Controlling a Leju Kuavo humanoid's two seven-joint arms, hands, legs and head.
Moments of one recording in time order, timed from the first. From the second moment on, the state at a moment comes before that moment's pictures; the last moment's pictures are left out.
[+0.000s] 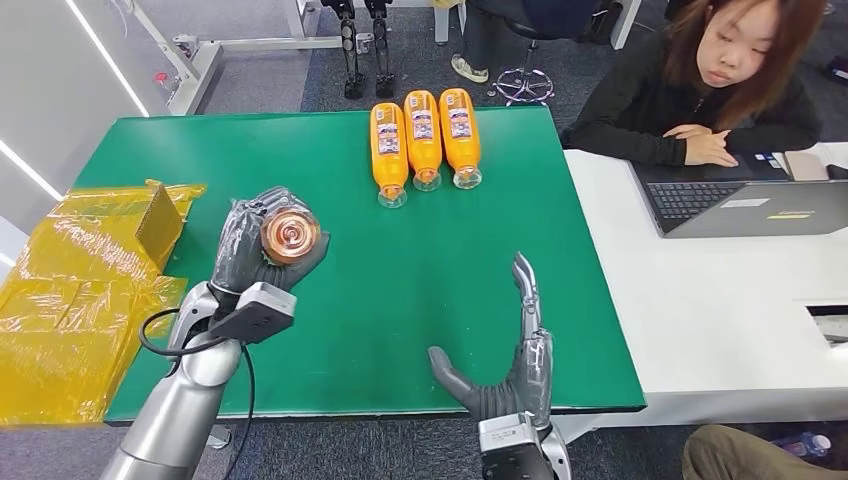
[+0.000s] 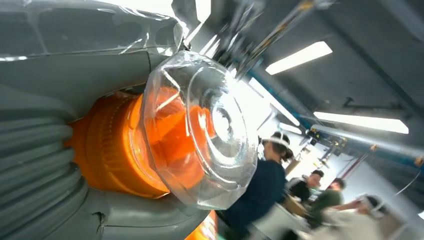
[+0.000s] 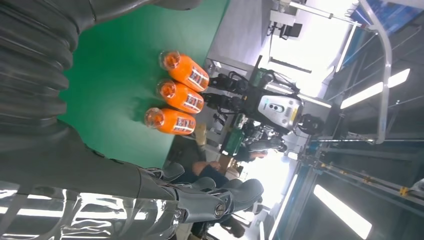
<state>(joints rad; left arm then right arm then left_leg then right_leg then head) -0.45 -0.04 -0.23 -1.13 -0.68 0.21 -0.57 0.08 0.19 0.62 -1.62 0.54 -0.70 -0.70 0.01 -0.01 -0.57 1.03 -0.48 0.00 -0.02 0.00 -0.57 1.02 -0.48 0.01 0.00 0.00</state>
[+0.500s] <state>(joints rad) -0.64 0.07 -0.48 -0.82 -1.25 0.21 -0.31 0.12 0.19 0.56 -1.59 0.50 -0.70 -0.70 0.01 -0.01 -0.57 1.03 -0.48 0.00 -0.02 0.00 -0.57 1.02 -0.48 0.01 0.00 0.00</state>
